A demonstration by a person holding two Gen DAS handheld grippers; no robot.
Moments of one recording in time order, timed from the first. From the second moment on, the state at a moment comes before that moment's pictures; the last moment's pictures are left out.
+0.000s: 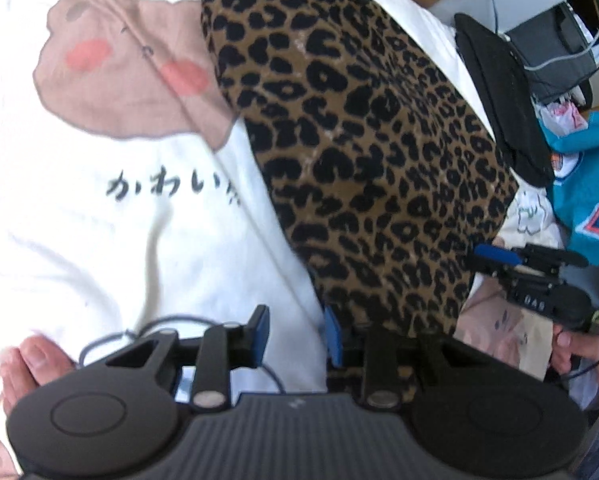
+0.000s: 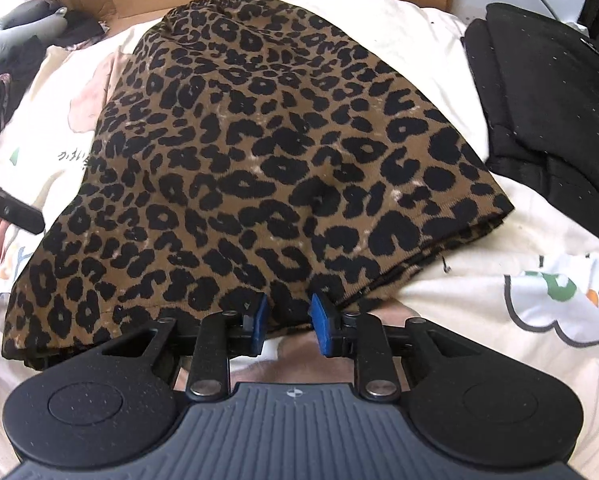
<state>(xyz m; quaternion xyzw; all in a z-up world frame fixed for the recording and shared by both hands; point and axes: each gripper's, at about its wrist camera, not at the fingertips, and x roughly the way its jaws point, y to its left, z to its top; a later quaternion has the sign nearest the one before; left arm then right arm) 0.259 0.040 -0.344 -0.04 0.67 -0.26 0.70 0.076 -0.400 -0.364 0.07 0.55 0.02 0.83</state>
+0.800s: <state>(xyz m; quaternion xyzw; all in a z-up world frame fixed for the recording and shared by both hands) 0.247 0.009 -0.351 -0.07 0.69 -0.34 0.64 0.072 -0.346 -0.307 0.14 0.50 0.20 0.83</state>
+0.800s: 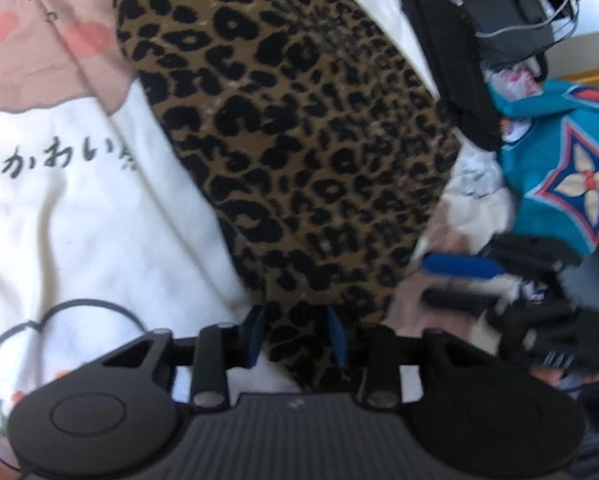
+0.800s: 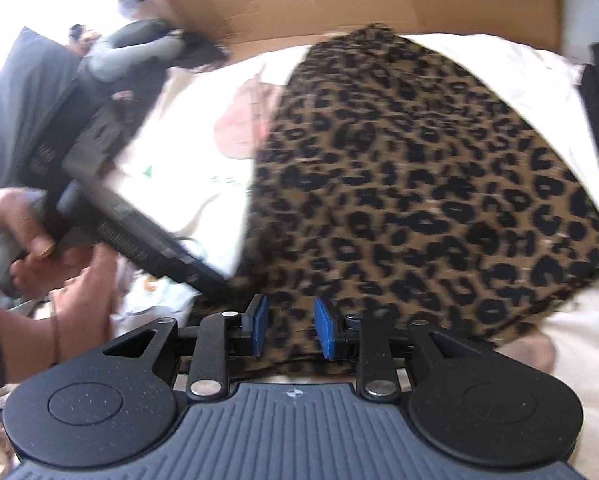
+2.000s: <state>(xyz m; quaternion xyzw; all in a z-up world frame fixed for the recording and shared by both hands) 0.230 0.000 -0.332 0.00 0.67 -0.34 0.65 0.071 -0.319 -0.305 0.10 0.50 0.22 0.83</state>
